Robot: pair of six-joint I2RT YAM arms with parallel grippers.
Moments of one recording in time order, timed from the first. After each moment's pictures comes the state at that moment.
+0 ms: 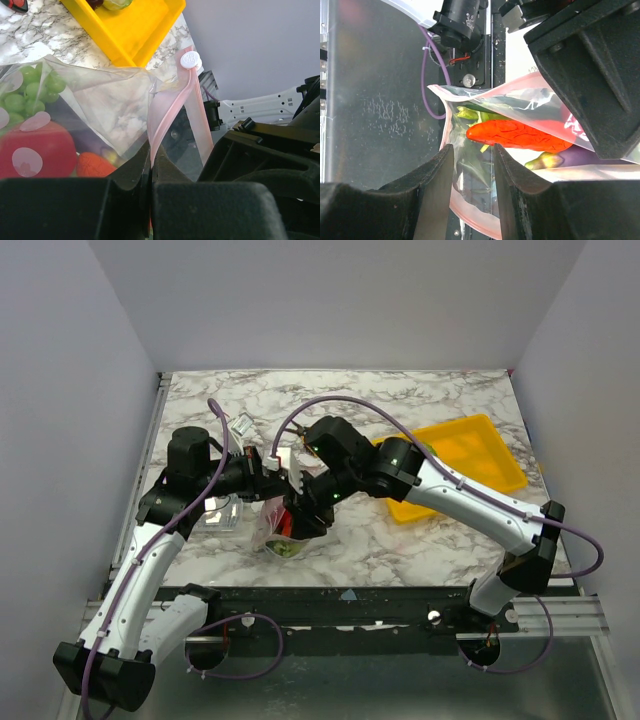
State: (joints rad) left arm -0.26 0.90 0.96 -0.51 0.82 -0.58; right arm 1.09 1.63 1.75 -0.88 -0.57 -0.13
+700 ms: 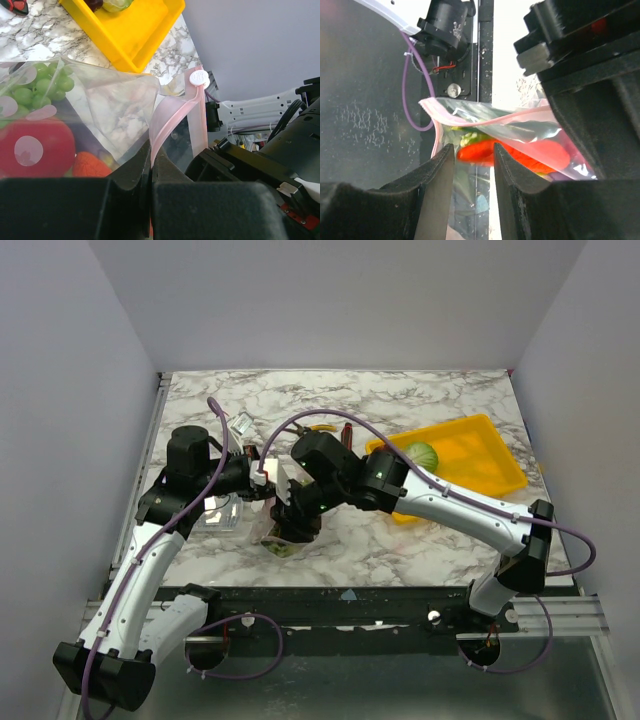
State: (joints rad) left arm -0.26 0.90 0.97 -0.51 0.82 -0.58; right arm 1.15 1.65 1.69 -0.76 -0.48 -0.15
